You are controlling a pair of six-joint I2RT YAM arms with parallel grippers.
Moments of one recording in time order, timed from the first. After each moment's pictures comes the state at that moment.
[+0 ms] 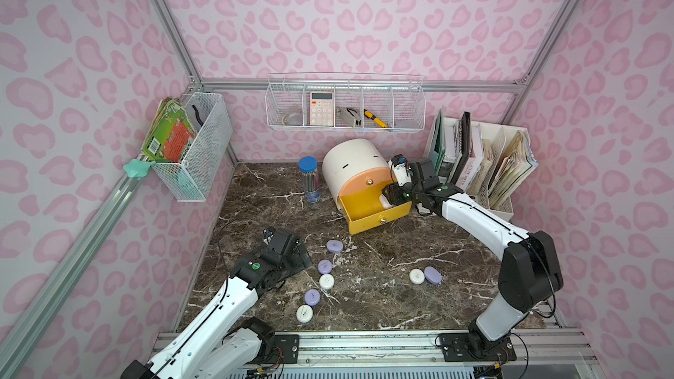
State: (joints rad) left arm -0.45 0.89 0.71 -0.89 -0.17 -0.87; right arm 0.47 1.67 1.34 -0.34 -0.13 0.05
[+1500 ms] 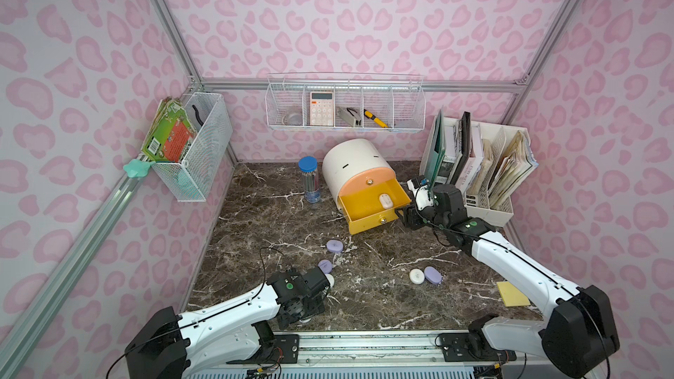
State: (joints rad) left arm -0.91 1.04 0.49 -0.92 -0.04 -1.23; right arm 0.46 1.28 0.92 -0.21 -0.17 0.10
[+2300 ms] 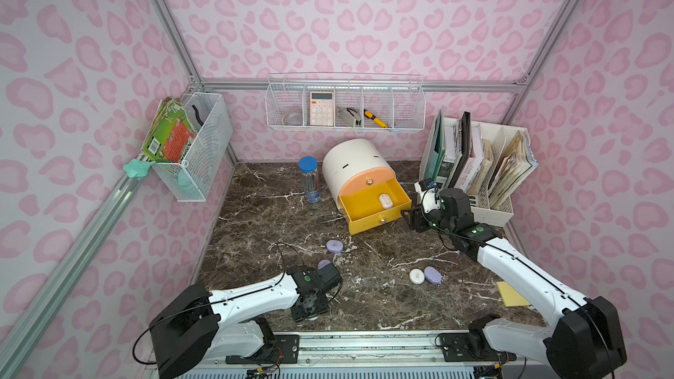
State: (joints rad) left arm -0.94 1.25 0.58 -0.86 -0.02 -1.23; right arm 0.43 1.21 0.85 -0.20 -0.16 0.10
